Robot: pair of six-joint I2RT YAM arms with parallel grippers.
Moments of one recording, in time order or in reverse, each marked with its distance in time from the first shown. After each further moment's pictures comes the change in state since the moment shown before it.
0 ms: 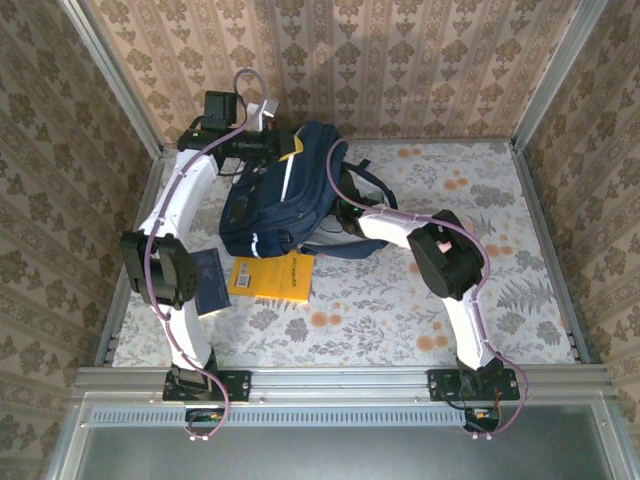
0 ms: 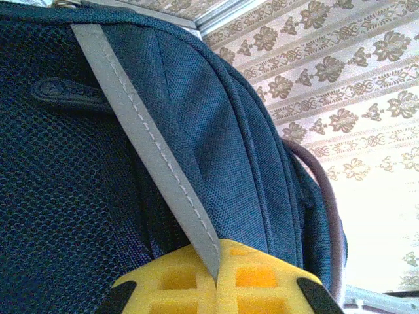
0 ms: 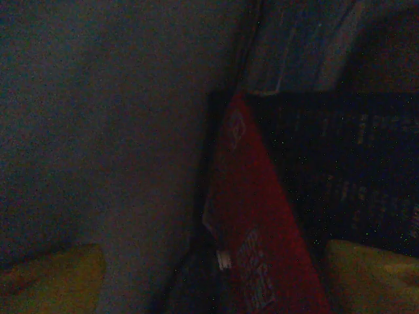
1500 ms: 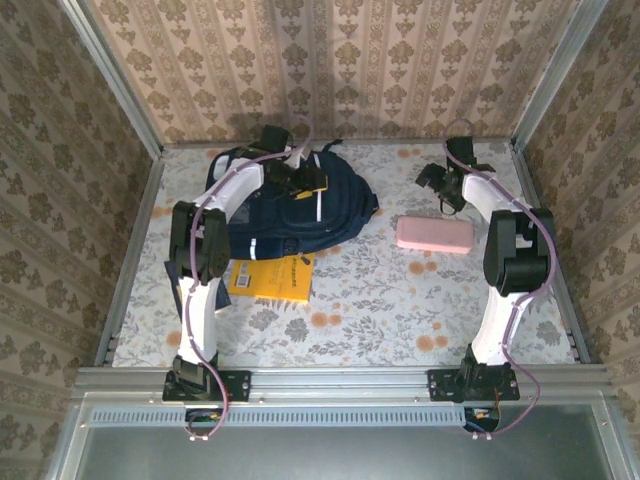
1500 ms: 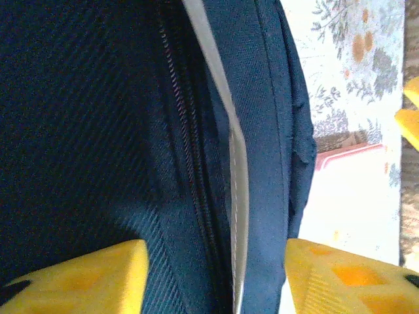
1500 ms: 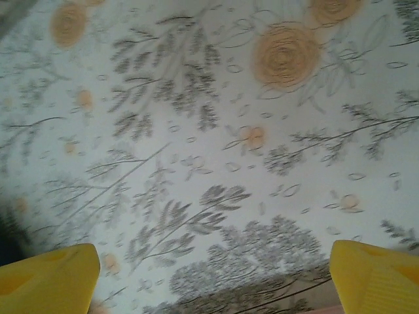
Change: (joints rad) left arm -0.129 0.289 -0.021 -0.029 -0.366 0.070; right arm -0.630 -0.148 0.026 -0.826 0.368 -0.352
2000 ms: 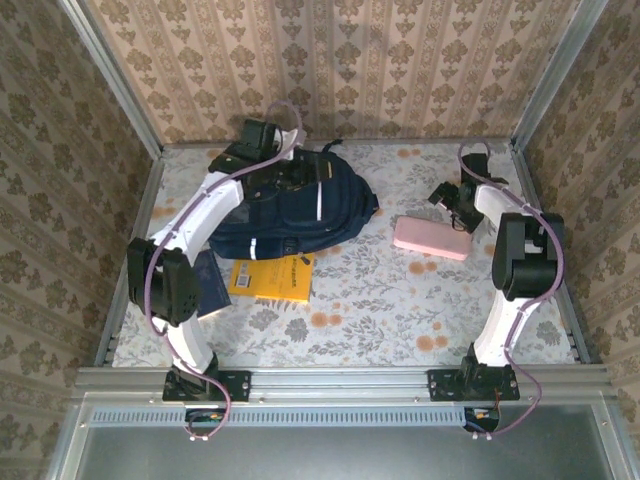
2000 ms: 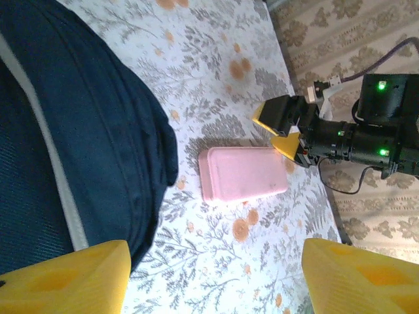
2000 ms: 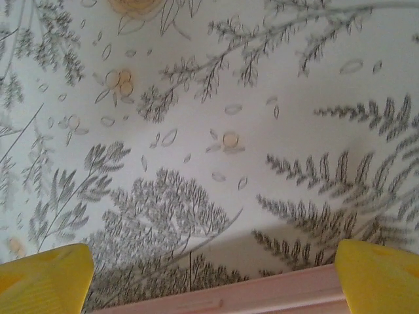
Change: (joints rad) left arm -0.071 -0.397 -0.254 0.149 0.019 -0.054; right arm -0.068 -0.085 -0.203 0.000 -0.077 0.055
